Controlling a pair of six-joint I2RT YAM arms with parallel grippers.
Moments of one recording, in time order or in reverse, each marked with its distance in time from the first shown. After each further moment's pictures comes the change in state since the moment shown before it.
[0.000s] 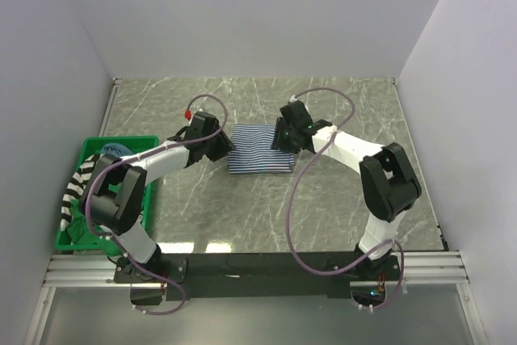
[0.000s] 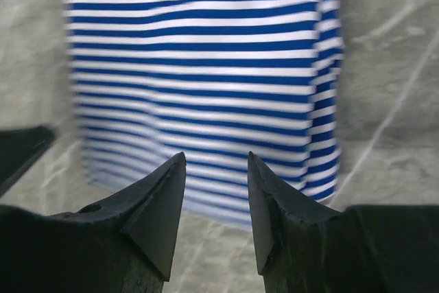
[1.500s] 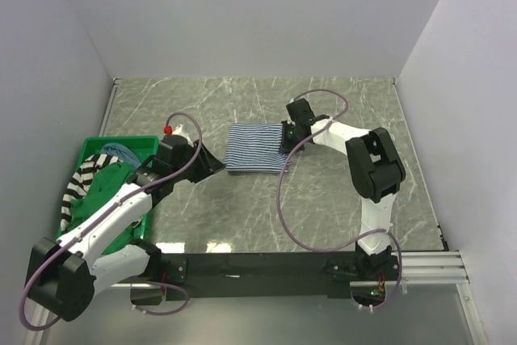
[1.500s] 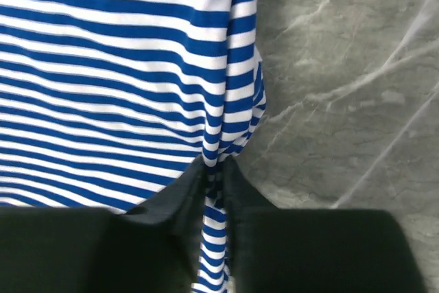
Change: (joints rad) left arm -0.021 -0.603 -0.290 -0.163 0.109 0.077; right arm -0.123 0.216 0.064 0.010 -0.161 -0.165
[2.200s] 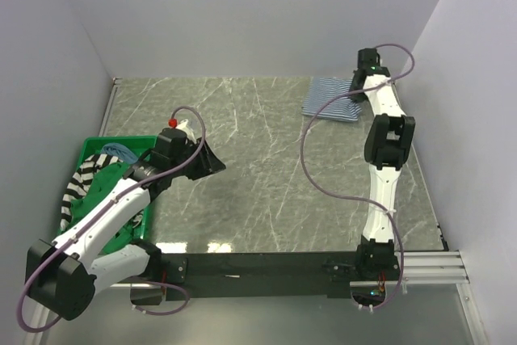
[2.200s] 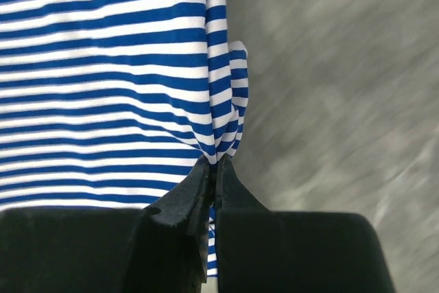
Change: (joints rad) left arm 0.005 -0.006 0.099 -0.139 0.072 0.138; right arm -0.466 0.467 0.948 -0.436 0.282 -0.208
